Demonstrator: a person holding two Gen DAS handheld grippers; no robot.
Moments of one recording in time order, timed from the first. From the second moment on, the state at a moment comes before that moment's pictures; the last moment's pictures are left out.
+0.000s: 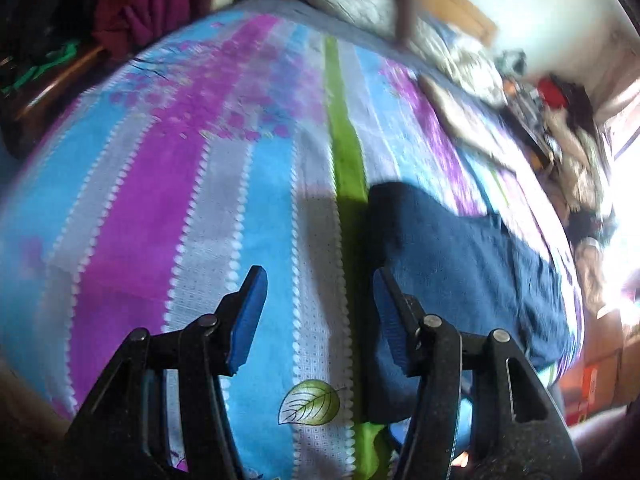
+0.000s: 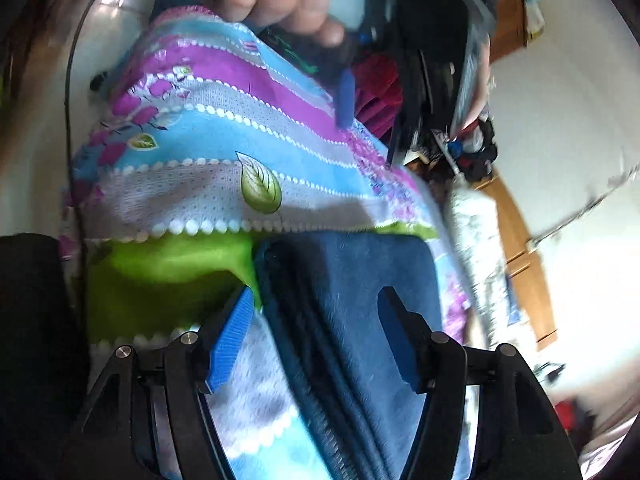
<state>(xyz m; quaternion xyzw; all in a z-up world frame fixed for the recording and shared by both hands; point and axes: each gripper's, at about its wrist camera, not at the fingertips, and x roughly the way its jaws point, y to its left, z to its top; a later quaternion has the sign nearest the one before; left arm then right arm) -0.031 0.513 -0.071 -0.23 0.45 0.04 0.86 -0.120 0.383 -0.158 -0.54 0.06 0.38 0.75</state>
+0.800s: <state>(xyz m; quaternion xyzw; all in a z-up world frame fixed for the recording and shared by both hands) 0.031 0.446 -0.069 -0.30 0.39 -0.17 0.85 0.166 0.208 -0.092 0.13 0.40 0.46 0.78</state>
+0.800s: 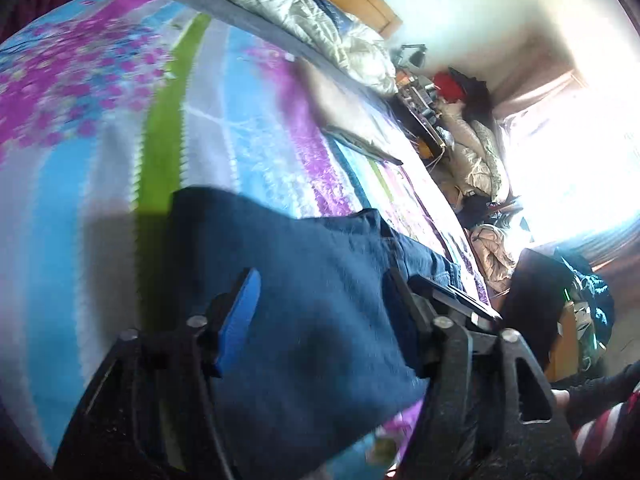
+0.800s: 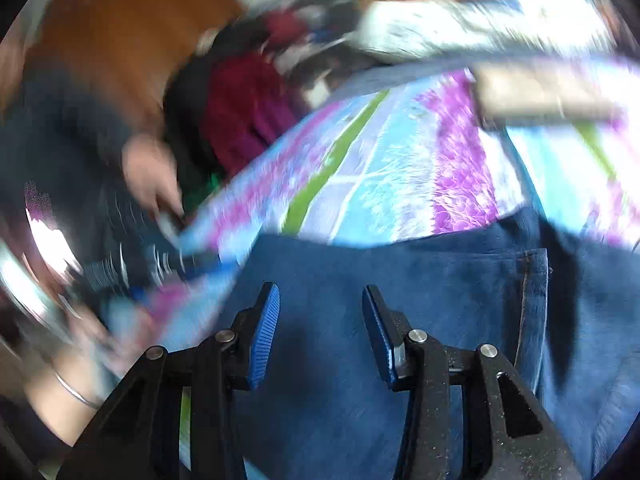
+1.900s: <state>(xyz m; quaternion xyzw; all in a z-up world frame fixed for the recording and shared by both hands) -0.109 0.536 -0.099 -0.36 0.35 0.13 0.85 -0.116 0.352 -0.183 -0.52 0.06 0.39 0.76</state>
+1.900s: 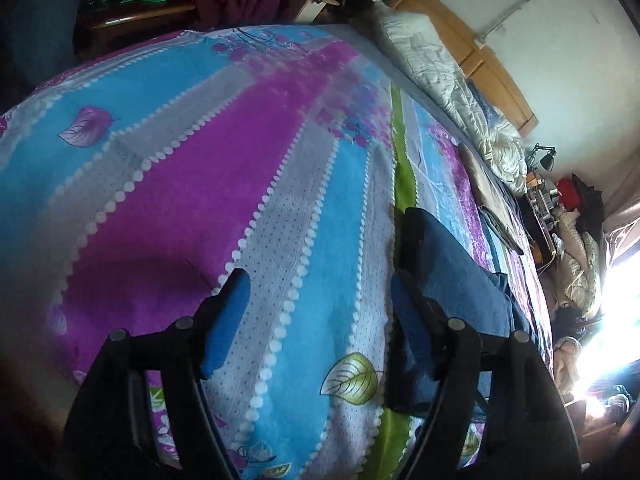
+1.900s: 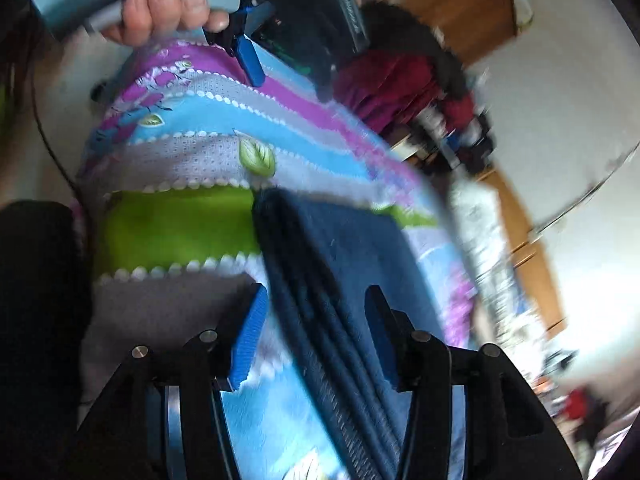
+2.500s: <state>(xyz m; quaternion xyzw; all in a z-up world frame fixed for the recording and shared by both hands) -0.072 0.537 -0.091 -0.33 0.37 0.10 0.86 -0.125 0.416 -0.179 -0.58 0.04 0.33 0.74</state>
